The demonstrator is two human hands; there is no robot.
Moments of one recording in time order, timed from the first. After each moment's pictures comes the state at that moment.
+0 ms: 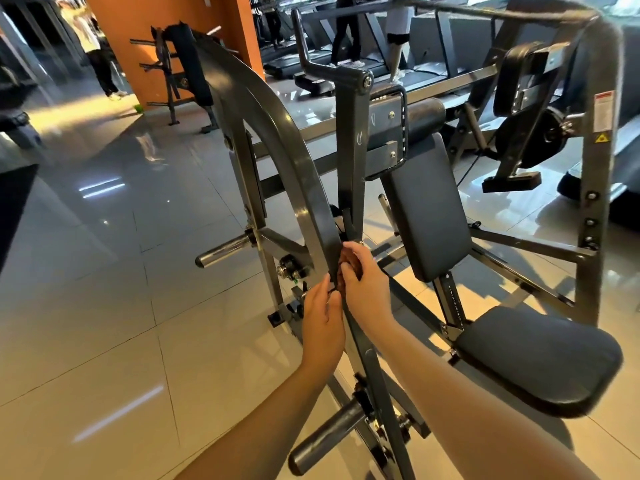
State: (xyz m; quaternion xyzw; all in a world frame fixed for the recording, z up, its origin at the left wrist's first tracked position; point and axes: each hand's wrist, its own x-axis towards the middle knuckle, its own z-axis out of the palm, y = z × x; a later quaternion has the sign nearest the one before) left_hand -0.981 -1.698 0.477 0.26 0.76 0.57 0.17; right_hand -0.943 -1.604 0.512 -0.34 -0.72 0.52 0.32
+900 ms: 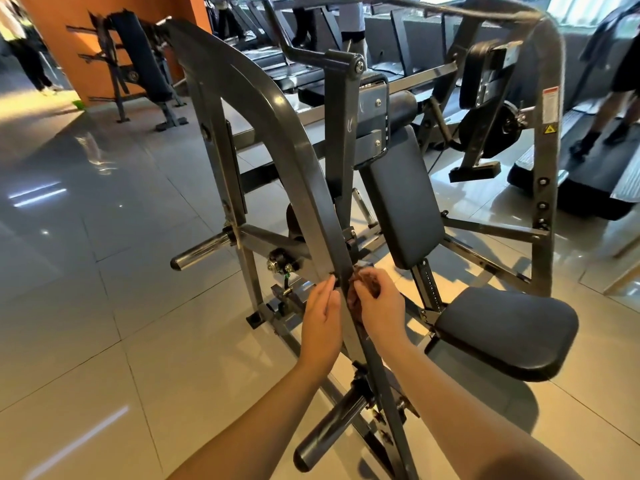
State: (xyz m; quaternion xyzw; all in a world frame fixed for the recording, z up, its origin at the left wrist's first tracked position) left_hand -0.997 -1.721 0.459 0.32 0.73 0.55 0.24; right_hand -0.921 -1.639 0.474 -0.42 -0.67 0.49 0.36
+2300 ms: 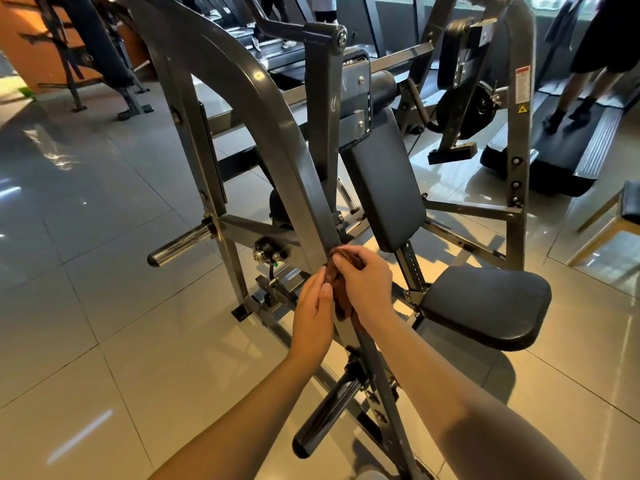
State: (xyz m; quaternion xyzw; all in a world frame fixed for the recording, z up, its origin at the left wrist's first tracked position) left_hand -1.007 -1.729 0.444 0.35 0.69 0.57 0.29; right_hand -0.941 -1.642 0.488 -0.46 -0.64 0.48 0.38
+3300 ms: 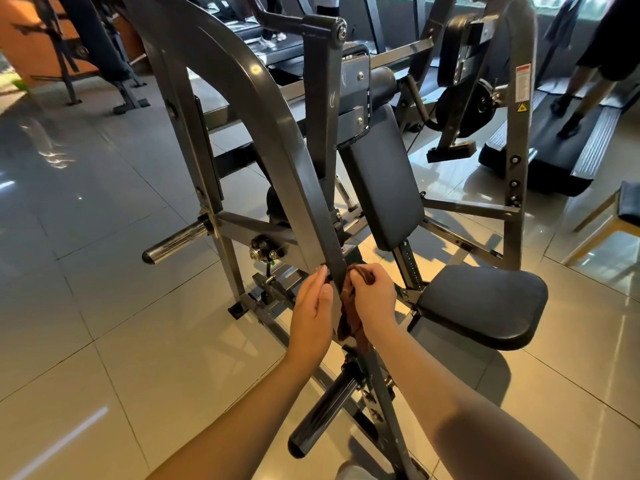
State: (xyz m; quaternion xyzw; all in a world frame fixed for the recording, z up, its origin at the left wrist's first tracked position) left_hand -1.005 -1.729 0.441 0.37 0.70 0.55 0.27; right_hand -0.929 -1.635 0.455 -0.54 -0.60 0.48 0.35
